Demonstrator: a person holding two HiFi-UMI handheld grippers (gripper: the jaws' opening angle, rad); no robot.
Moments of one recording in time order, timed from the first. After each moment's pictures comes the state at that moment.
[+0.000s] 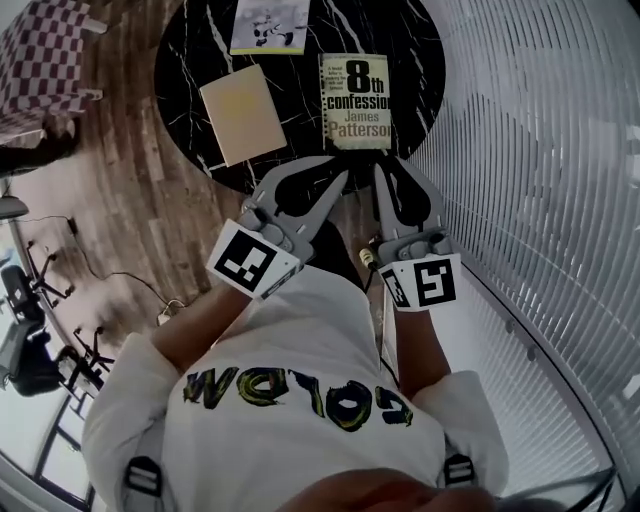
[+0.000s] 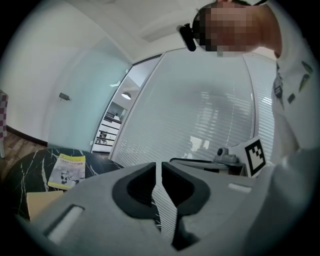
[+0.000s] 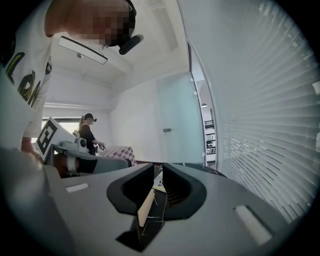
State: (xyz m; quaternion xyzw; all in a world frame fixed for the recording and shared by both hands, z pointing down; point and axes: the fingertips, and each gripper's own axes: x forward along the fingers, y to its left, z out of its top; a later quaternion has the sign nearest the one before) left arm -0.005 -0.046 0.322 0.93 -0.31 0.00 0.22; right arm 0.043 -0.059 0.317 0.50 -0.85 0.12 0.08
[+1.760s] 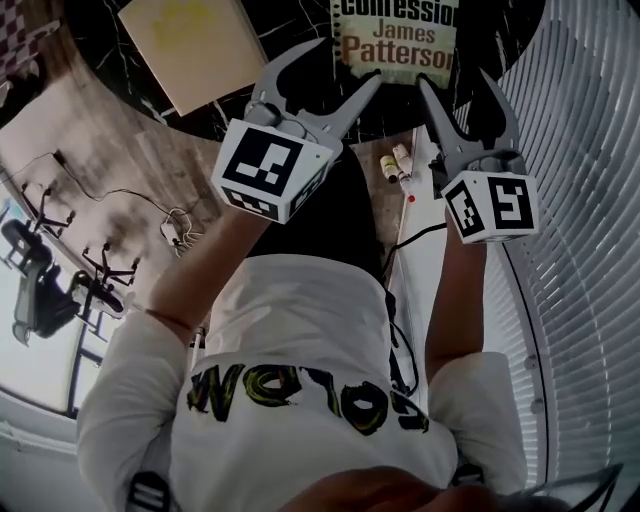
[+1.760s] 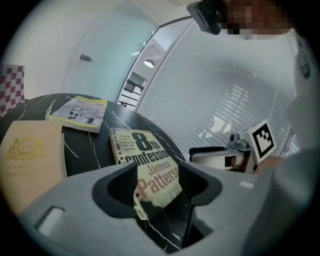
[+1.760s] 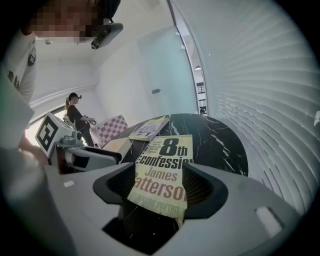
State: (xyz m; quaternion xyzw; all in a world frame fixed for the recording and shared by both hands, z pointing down) left arm 0.024 -0.107 0.558 0.86 -0.35 0.14 0.35; right arm 0.119 -0.114 0.544 0.48 -0.81 0.27 0.22
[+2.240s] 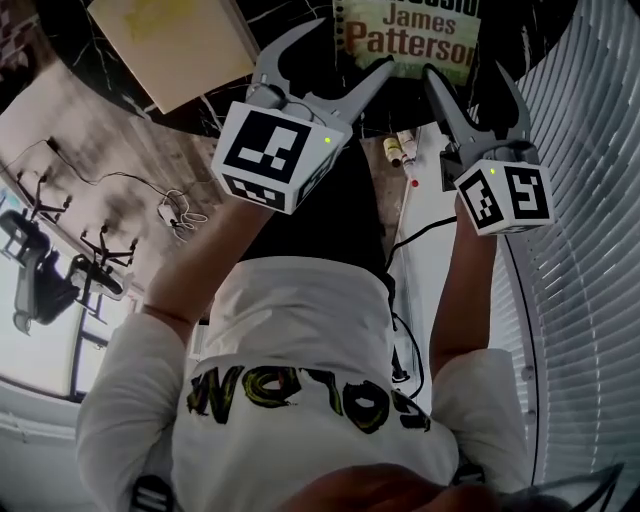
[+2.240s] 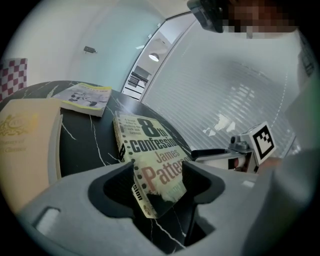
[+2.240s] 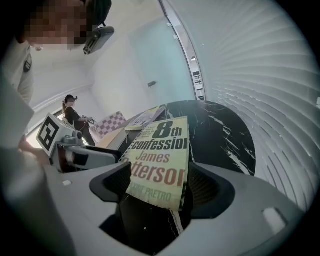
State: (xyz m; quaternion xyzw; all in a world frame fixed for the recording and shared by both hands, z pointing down) left arm 0.029 -0.110 0.596 0.84 -0.36 0.16 0.37; right arm 0.129 -0.112 0.589 0.47 -0.79 0.32 0.22
